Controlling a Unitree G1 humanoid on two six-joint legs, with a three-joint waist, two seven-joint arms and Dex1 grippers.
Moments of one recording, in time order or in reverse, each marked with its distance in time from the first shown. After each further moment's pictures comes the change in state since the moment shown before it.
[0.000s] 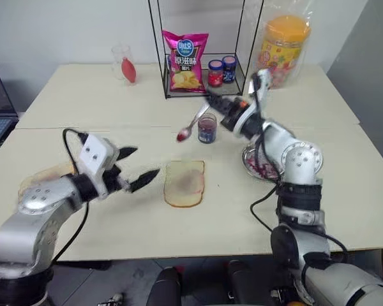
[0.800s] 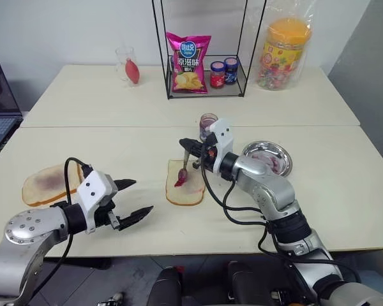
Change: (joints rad) left arm 0.138 0.040 -0.042 0.021 0.059 -0.172 -0.086; right arm 0.163 -0.120 0.436 0.039 -0.470 -0.421 0.245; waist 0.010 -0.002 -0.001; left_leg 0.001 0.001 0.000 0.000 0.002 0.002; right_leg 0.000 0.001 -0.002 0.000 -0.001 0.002
